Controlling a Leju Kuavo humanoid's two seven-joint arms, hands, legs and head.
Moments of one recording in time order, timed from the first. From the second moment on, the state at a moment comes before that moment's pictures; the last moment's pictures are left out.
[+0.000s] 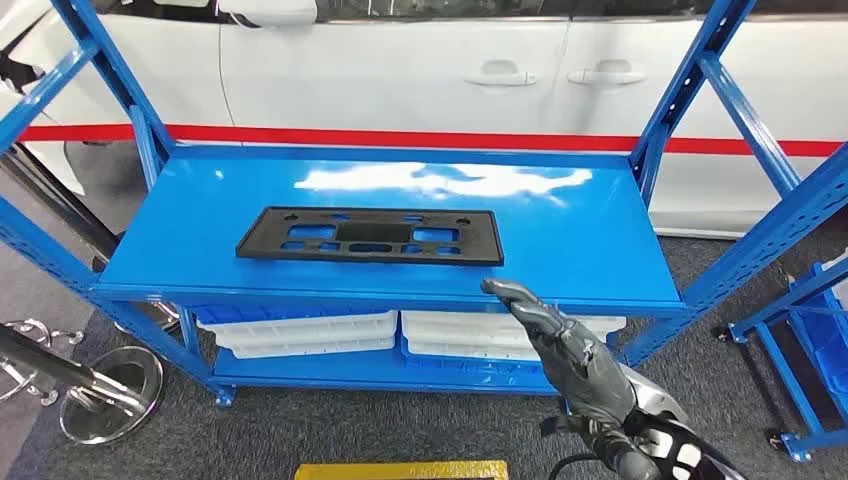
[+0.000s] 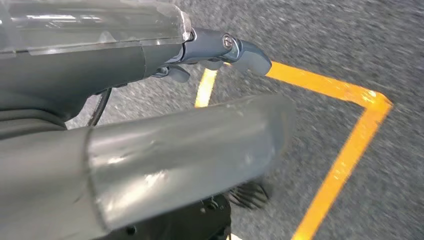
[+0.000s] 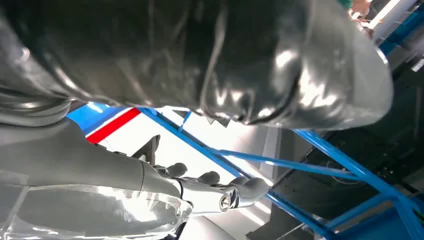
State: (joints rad) left arm 0.01 -0.04 0.56 -0.20 0.01 0.09 -0.12; right arm -0.12 -0.23 0.39 -2.07 -0.13 0.33 -0.60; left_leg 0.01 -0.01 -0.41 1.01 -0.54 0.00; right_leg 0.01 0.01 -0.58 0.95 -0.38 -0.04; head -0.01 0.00
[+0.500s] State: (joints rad) left arm 0.01 -0.03 0.56 -0.20 -0.02 0.09 -0.12; right arm -0.11 -0.22 0.39 -2.05 -0.11 0.34 -0.56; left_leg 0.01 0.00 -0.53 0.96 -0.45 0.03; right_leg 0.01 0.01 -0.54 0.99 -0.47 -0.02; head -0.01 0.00
